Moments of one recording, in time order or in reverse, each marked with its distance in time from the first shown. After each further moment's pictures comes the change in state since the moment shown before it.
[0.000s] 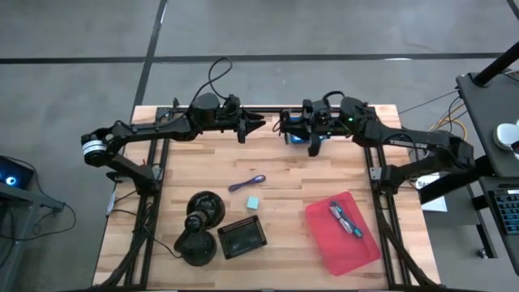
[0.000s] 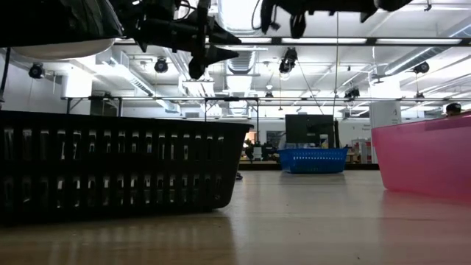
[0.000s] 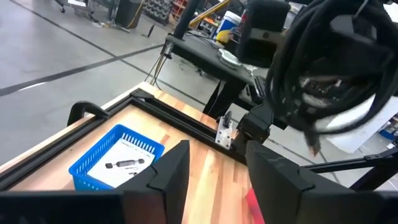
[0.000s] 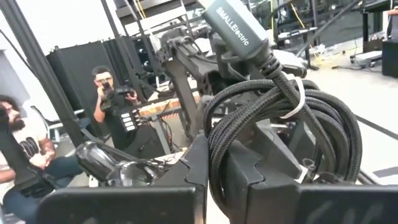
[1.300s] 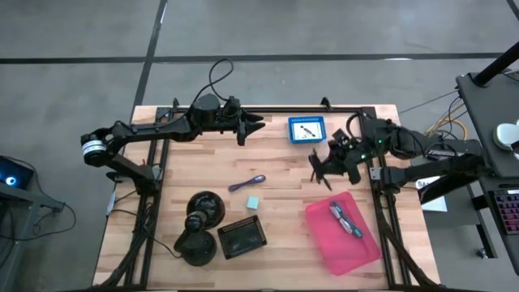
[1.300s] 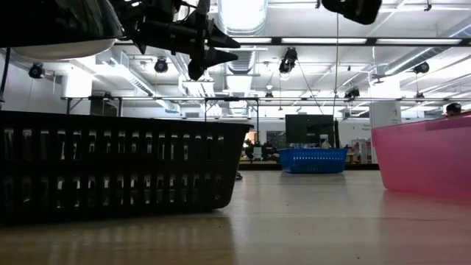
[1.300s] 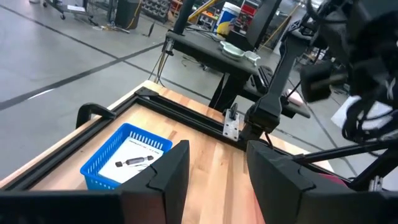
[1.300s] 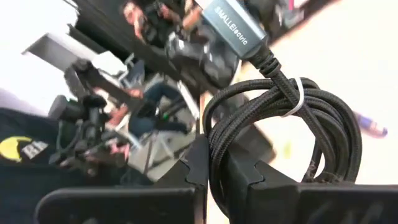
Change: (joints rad) left arm 0.000 -0.001 -0.014 -0.010 0.002 0.088; right arm 0.271 -0.334 0.000 -0.675 -0.027 0.412
